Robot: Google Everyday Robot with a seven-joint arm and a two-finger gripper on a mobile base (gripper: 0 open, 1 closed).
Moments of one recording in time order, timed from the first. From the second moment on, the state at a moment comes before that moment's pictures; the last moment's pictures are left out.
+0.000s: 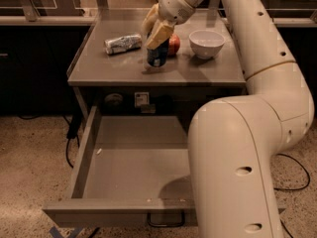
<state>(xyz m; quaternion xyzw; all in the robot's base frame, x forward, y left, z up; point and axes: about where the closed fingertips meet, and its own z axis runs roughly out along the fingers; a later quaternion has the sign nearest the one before) 0.727 0.017 0.941 -0.77 0.53 0.14 0.33</state>
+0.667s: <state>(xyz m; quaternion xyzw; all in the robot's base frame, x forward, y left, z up) 0.728 0.027 0.942 -0.75 0.56 0.14 0.32</state>
